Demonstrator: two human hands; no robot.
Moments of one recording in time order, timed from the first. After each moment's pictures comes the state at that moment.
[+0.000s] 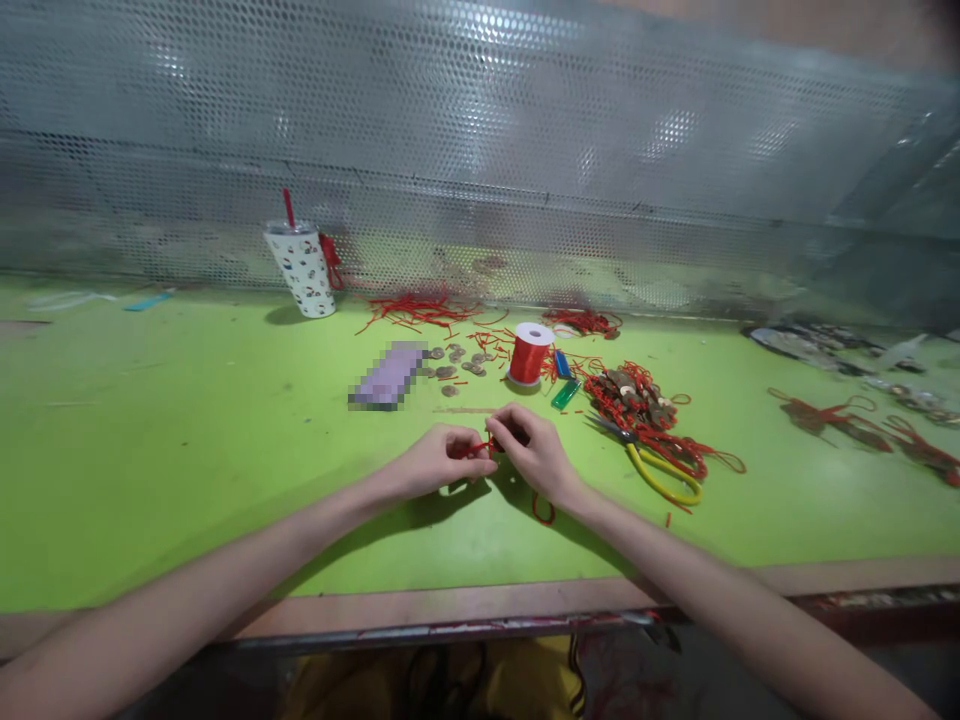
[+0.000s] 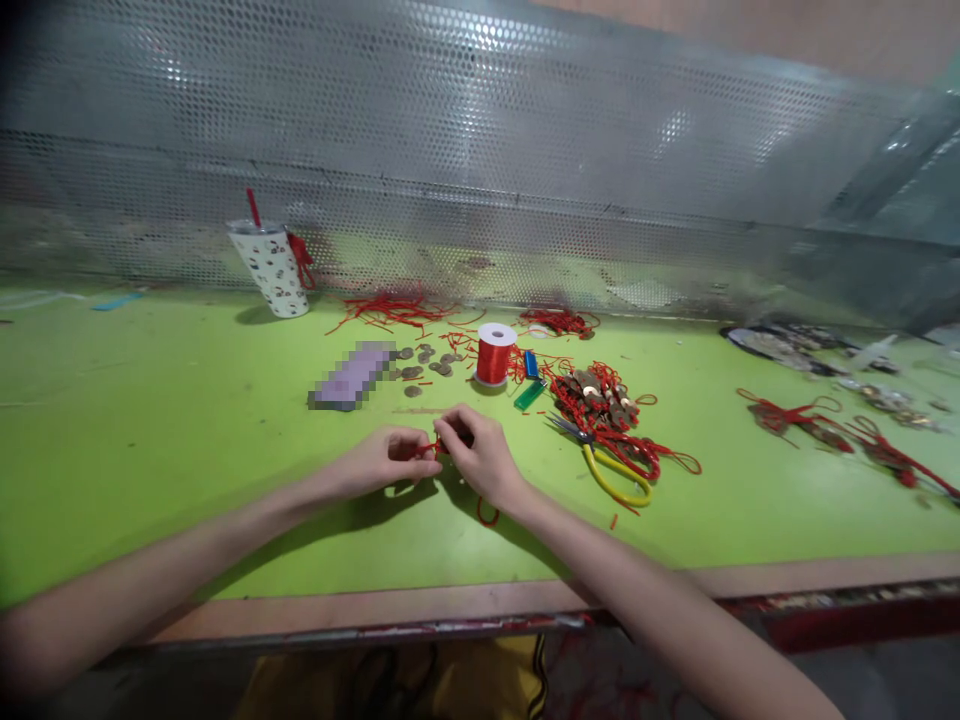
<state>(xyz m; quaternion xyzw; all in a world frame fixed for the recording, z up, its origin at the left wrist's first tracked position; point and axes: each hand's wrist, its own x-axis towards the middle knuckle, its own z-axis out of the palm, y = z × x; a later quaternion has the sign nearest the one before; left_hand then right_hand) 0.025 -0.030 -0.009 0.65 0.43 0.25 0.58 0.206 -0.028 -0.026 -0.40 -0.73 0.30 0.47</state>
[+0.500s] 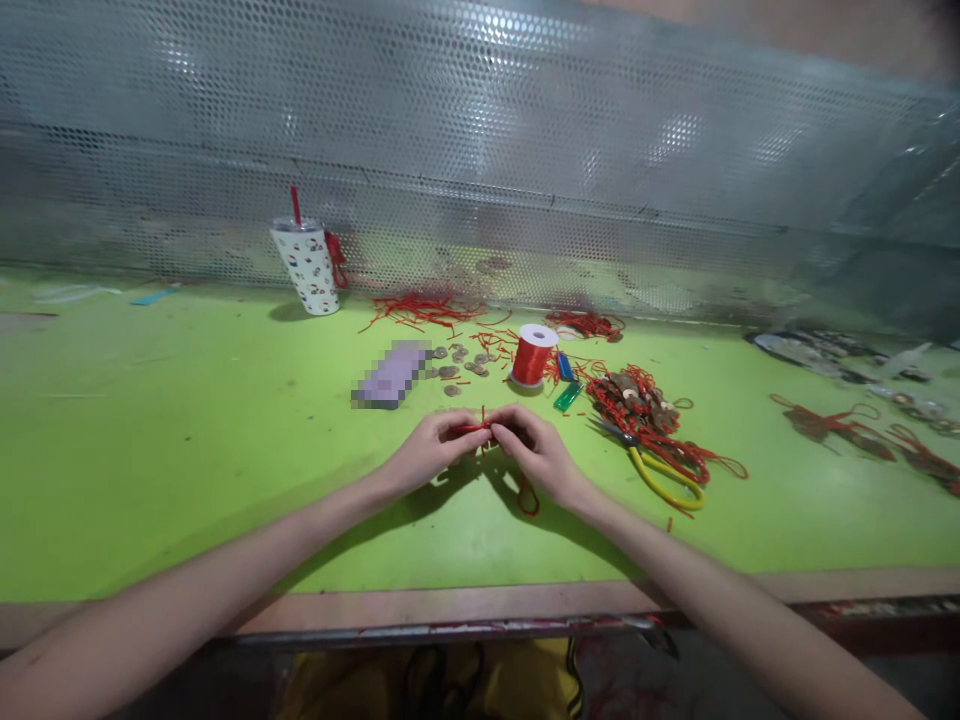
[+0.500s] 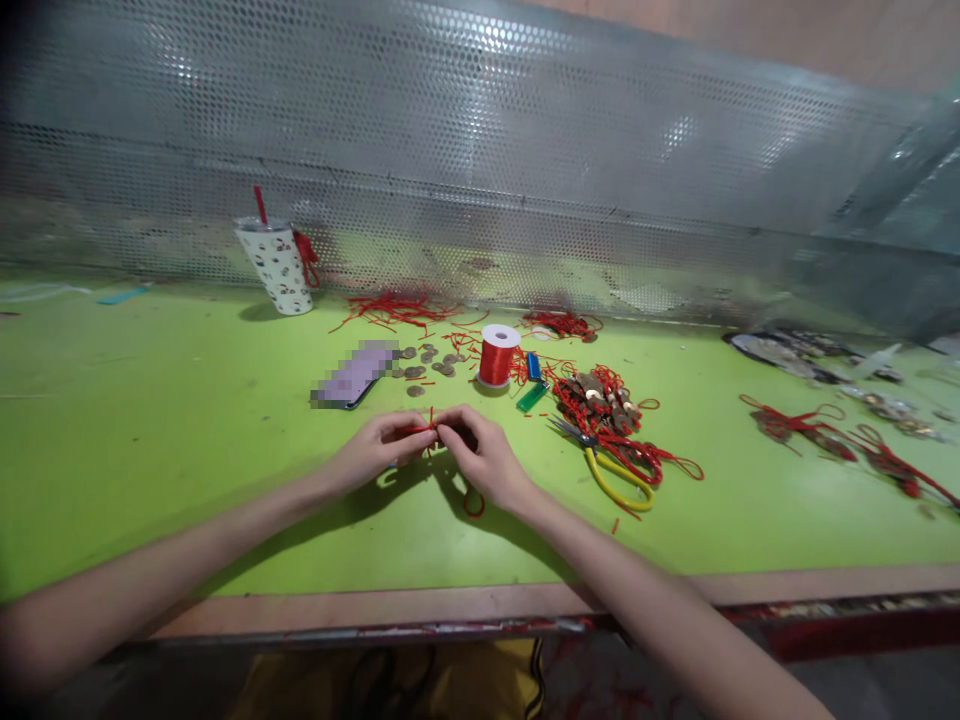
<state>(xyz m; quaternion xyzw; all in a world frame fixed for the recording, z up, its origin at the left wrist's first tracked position) 0.023 -0.026 -0.012 0.65 0.41 0.36 0.53 0.215 -0.027 -0.027 -0.35 -0.74 0.37 0.44</state>
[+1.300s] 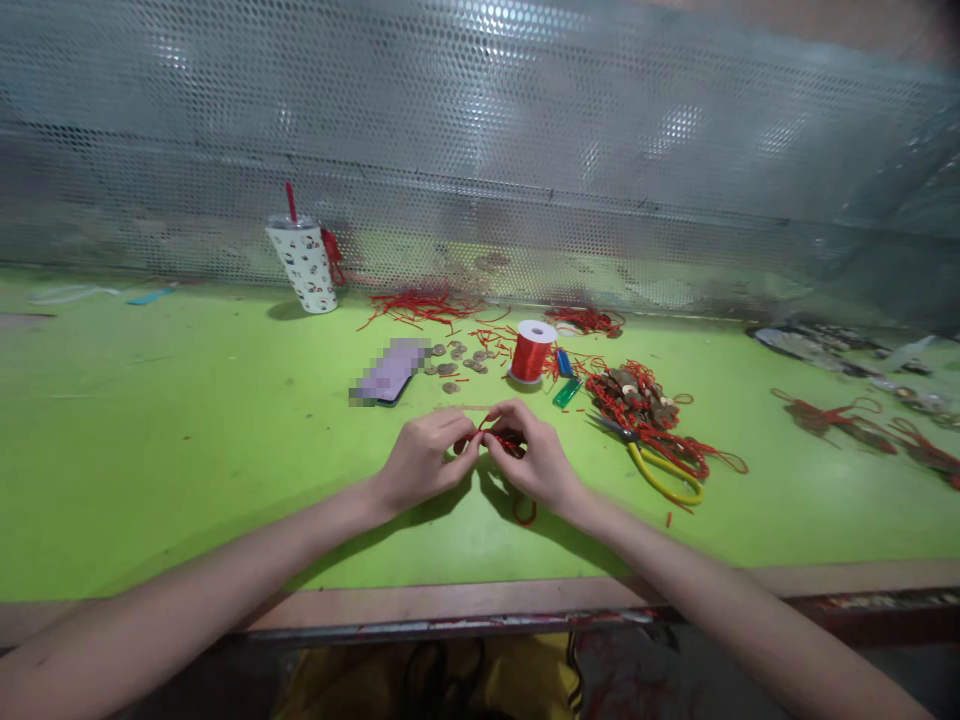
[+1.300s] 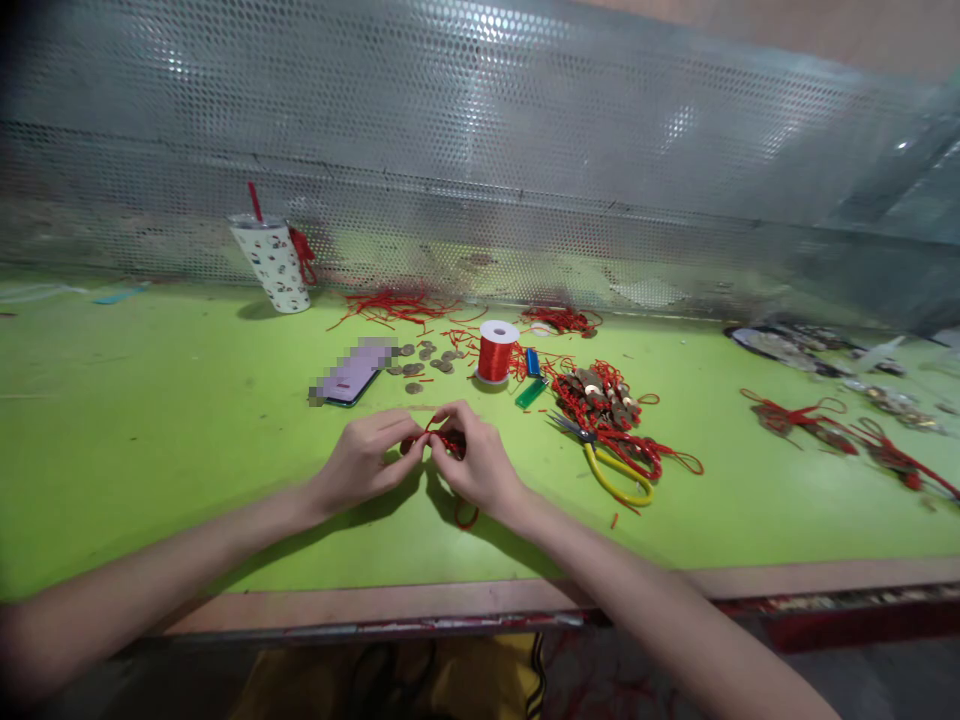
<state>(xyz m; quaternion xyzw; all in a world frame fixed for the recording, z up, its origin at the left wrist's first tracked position) 0.018 -0.037 -0.014 0.85 0.36 0.36 0.09 0.205 -0.037 -0.026 -0.36 -0.74 0.32 0.46</state>
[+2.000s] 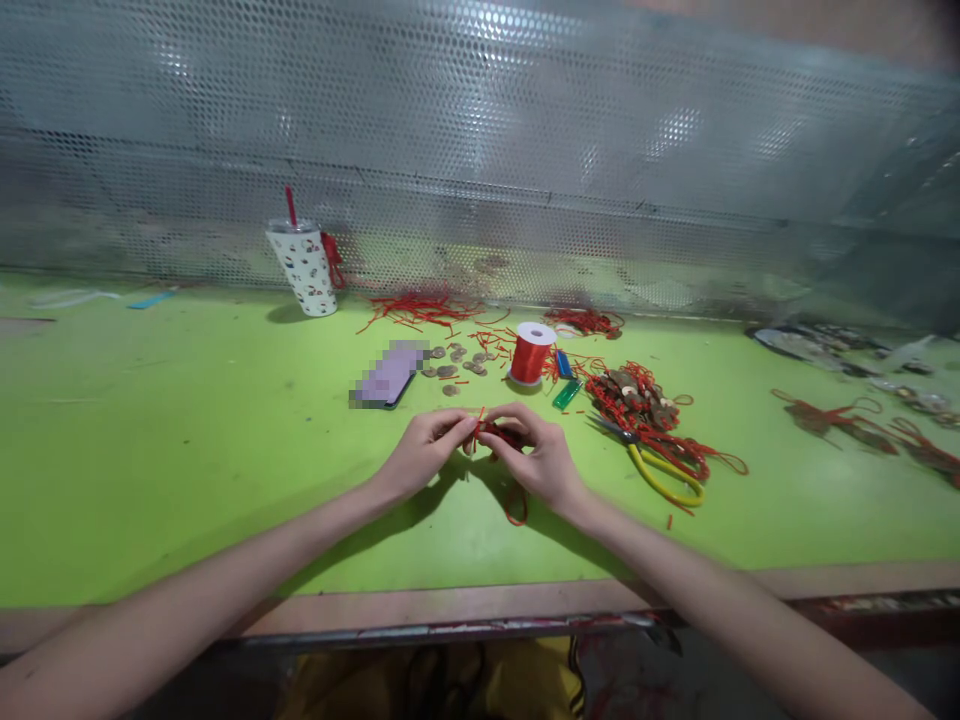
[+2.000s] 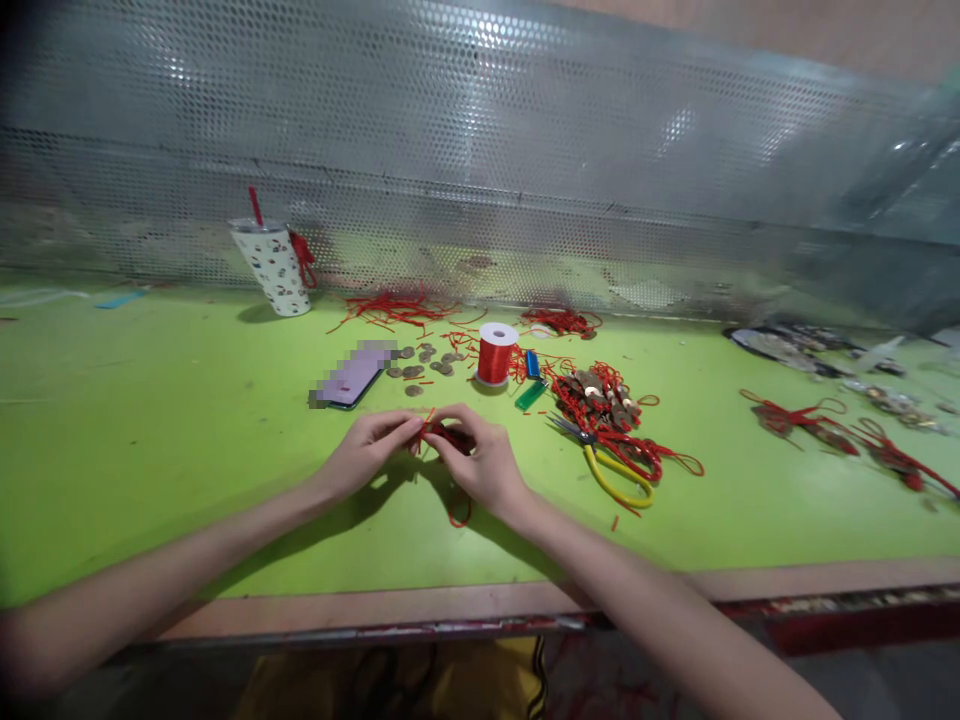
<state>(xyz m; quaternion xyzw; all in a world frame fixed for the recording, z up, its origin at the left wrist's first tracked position) 0.020 -0.031 -0.007 0.70 0.42 0.40 0.42 0.205 -0.038 -0.027 -0.36 -0.71 0.34 0.50</state>
